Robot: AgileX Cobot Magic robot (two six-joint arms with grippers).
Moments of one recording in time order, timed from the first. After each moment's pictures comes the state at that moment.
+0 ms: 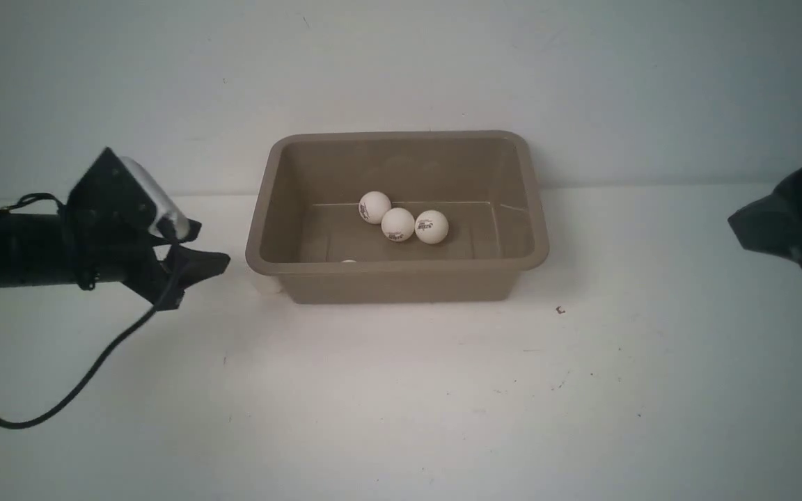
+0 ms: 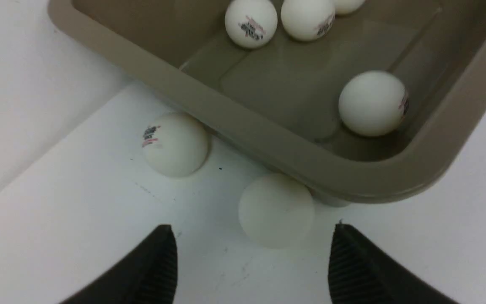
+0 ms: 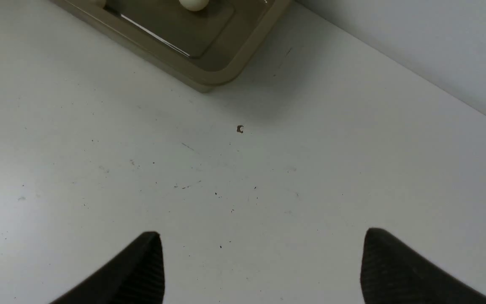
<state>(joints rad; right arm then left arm) 0.40 1.10 -1.23 -0.07 1.12 -0.17 0.20 1.93 -1.08 -1.49 0.73 2.27</state>
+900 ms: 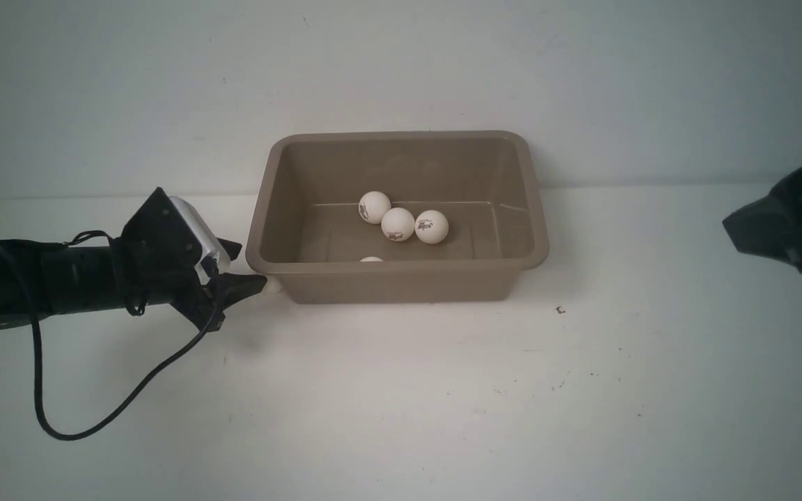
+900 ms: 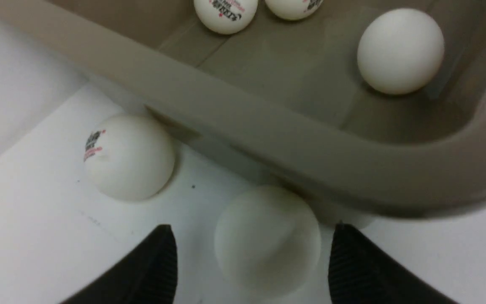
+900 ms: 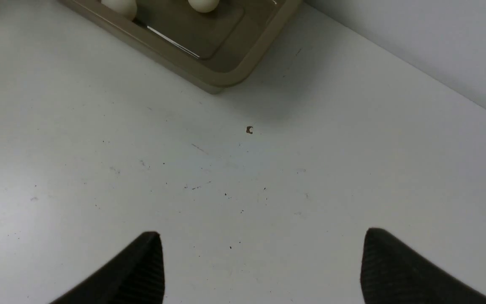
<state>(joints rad) 0.40 1.10 -1.23 -0.05 1.12 -0.18 0.16 2.13 -1.13 -1.70 0.81 2.52</state>
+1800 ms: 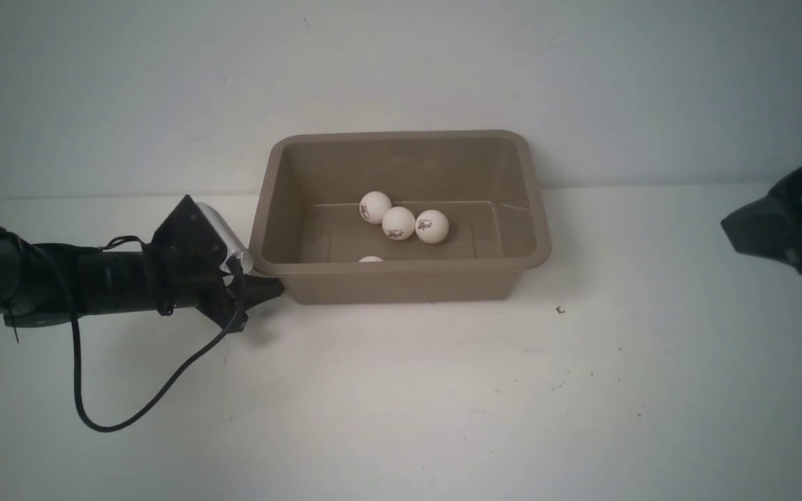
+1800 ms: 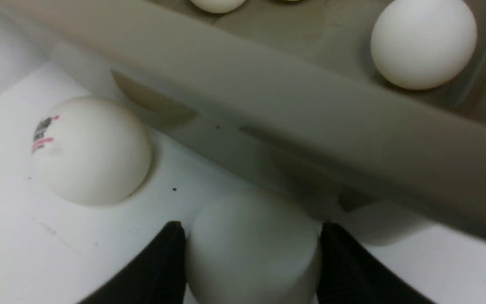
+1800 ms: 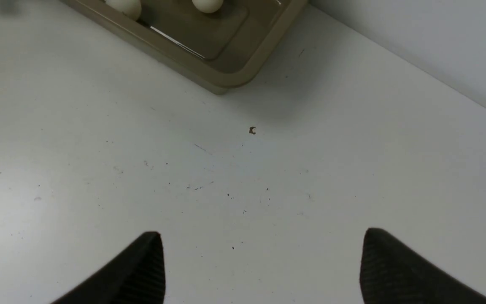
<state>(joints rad) 0.40 1.10 -1.23 -0.05 1.12 -0.18 0.13 2.24 -1.22 -1.70 0.80 2.48</state>
